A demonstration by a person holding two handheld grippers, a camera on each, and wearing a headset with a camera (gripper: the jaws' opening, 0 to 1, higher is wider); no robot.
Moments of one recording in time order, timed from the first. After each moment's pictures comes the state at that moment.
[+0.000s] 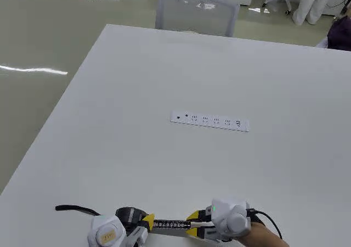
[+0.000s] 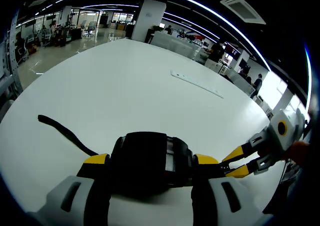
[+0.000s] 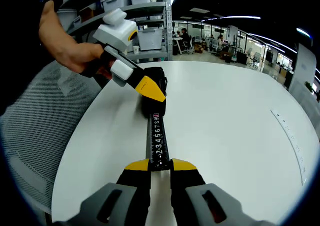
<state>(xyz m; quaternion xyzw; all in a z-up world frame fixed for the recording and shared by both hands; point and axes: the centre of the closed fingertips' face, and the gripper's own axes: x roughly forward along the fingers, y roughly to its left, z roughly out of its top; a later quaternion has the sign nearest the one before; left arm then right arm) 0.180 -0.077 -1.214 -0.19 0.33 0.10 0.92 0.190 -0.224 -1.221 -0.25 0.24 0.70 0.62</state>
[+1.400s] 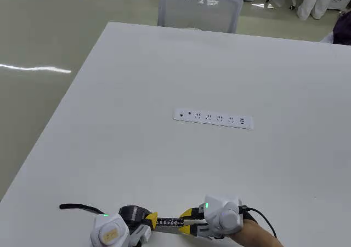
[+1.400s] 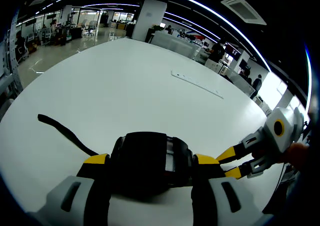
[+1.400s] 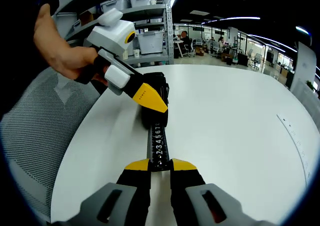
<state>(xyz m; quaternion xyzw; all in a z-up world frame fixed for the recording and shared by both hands) 0.180 -0.076 -1.215 -0.19 0.34 0.10 0.92 0.185 -0.197 -1.223 -0.23 0.24 0.71 0.62</state>
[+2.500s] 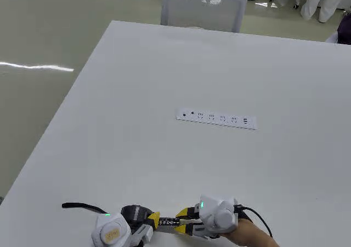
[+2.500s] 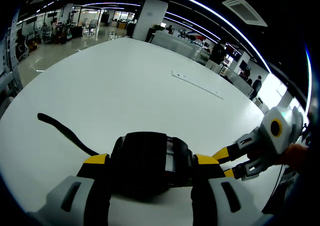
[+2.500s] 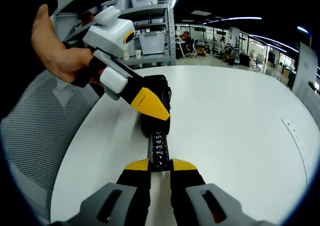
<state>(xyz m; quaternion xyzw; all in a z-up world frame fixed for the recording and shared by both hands) 0.180 -0.076 -1.214 -0.20 0.34 0.10 0.92 0.182 -0.179 -1.225 -0.23 0.24 0.72 0.61</state>
